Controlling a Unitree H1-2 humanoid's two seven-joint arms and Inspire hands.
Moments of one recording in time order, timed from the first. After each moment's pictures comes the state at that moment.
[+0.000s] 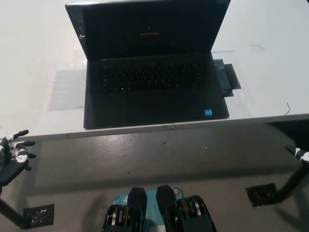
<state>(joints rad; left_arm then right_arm) -0.10 0.37 0.22 -0.19 -0.06 0.39 -0.09 -0.12 -0.23 -0.27 -0.21 0.26 0.41 0.05</state>
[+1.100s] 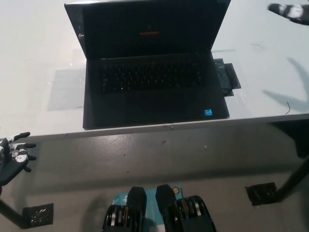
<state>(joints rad) -0.11 0.37 0.22 -0.20 -0.08 0.42 -0.09 -0.86 -0.46 0.07 -0.02 0.22 0.47 0.02</state>
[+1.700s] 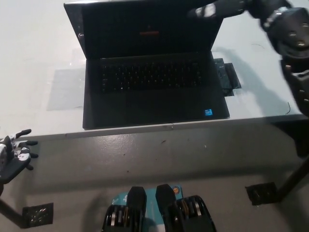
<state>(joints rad) -0.11 0.38 0.21 -0.20 -0.07 0.42 -0.10 -1.10 -0.32 0.34 0.39 0.02 0.29 0.16</state>
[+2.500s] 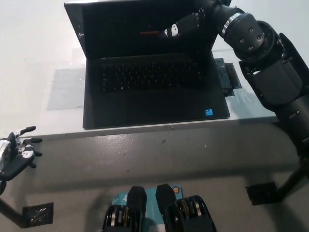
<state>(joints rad) -0.13 0.40 0.18 -0.20 -0.07 0.42 -0.11 -1.17 -0.23 0.39 0.64 -0.17 0.10 0.21</state>
